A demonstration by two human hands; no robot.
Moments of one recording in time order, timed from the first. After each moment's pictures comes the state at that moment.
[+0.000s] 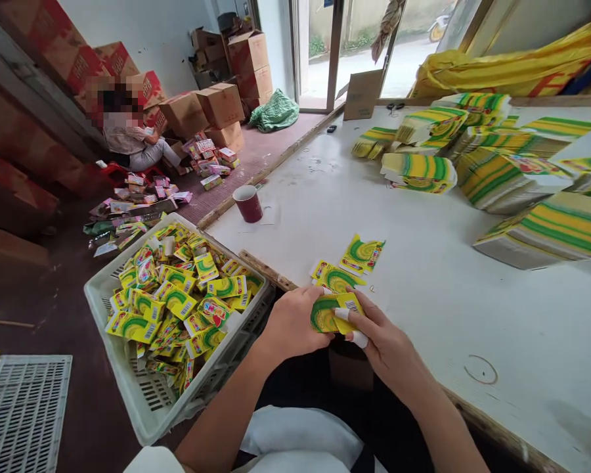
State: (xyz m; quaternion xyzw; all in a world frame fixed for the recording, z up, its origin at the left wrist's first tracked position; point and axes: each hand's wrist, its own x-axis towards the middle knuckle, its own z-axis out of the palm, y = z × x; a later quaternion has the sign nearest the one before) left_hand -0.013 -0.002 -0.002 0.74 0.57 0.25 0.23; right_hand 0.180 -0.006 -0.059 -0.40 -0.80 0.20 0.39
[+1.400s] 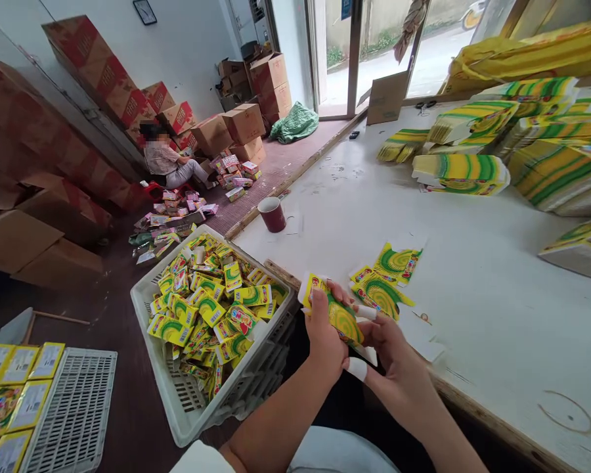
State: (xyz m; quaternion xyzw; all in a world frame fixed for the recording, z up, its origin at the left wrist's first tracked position) left_hand 0.033 0.007 -0.007 0.20 0.30 0.77 0.53; right_hand 0.129 -0.019 -0.041 -0.36 -0.60 0.52 0.49
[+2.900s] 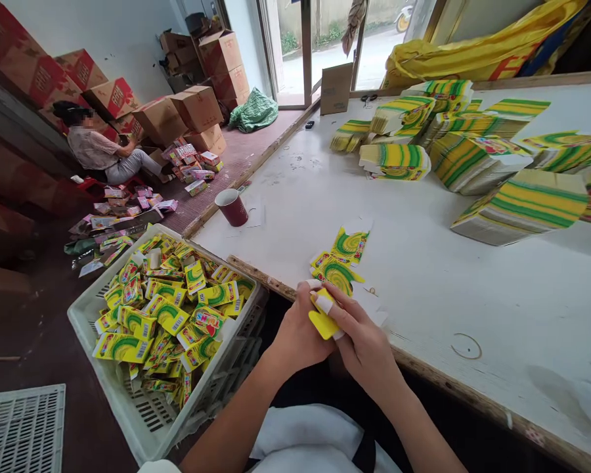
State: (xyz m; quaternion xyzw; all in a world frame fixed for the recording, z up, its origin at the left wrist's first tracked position) left_hand 0.006 -0.004 -0.035 0.77 0.51 0.31 0.25; right_hand 0.148 -0.017 -0.048 -0.37 -0.74 0.24 0.50
